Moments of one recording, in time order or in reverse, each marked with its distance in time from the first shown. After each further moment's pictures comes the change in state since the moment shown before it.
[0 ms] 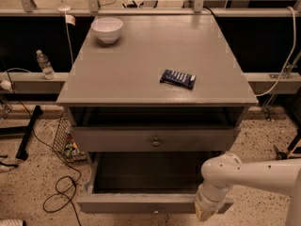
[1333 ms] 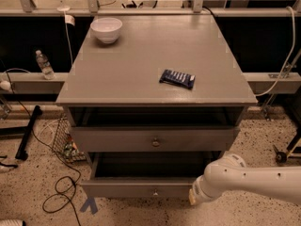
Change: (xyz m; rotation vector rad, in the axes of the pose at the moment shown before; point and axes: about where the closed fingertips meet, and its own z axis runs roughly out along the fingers) arm -0.050 0.014 -0.023 -0.039 -0.279 -0.045
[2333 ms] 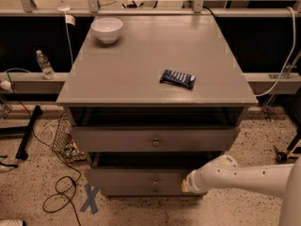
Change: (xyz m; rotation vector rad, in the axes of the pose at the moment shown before) arm -0.063 -0.005 0.050 -0.052 -0.159 0.002
